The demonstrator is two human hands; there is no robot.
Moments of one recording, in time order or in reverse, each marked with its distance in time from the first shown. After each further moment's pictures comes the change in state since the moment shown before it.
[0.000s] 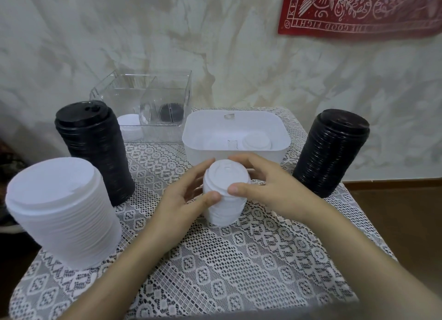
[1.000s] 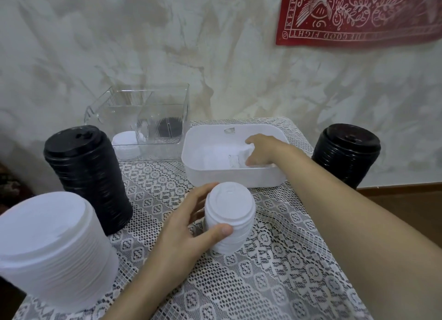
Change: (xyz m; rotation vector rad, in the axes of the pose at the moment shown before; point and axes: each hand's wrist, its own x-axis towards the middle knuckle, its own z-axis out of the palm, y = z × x) left_hand -0.002 0.005 0.002 0.108 0.031 -0.035; right_hand 0.165 0.033 -0.059 -0.711 -0.001 0.433
